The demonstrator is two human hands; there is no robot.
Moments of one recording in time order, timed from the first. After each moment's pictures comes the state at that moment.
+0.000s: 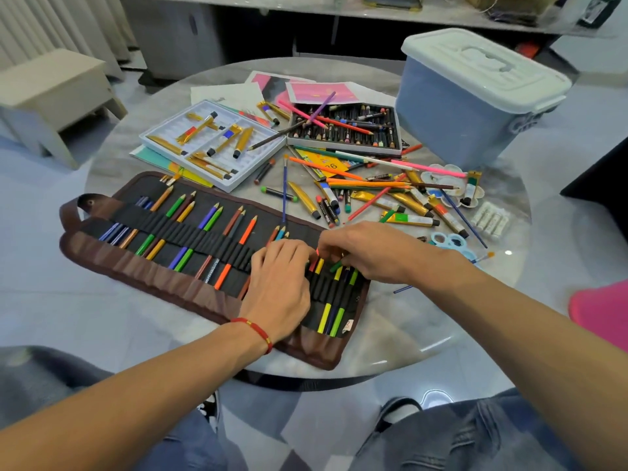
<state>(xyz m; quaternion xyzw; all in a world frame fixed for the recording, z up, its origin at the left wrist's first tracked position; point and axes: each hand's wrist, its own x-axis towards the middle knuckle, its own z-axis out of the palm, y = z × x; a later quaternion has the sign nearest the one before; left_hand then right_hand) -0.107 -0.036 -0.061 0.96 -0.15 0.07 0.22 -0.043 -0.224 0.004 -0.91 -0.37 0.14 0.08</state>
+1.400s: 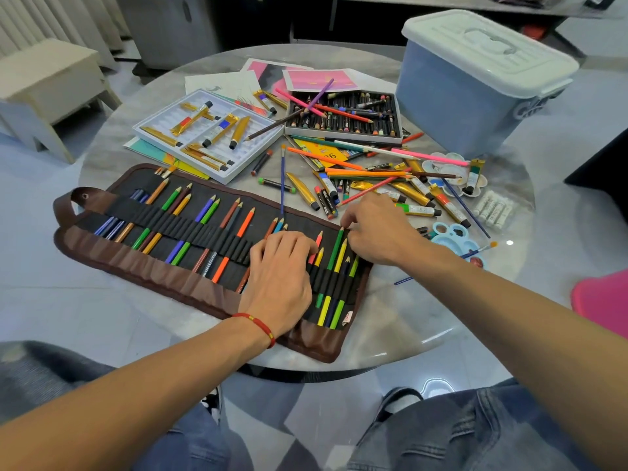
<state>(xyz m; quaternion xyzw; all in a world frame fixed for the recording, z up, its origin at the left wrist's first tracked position) -0.107 -0.038 -0.066 0.97 -0.14 0.09 0.20 -0.037 -0.216 -0.004 -0.99 -0.08 0.09 0.12</state>
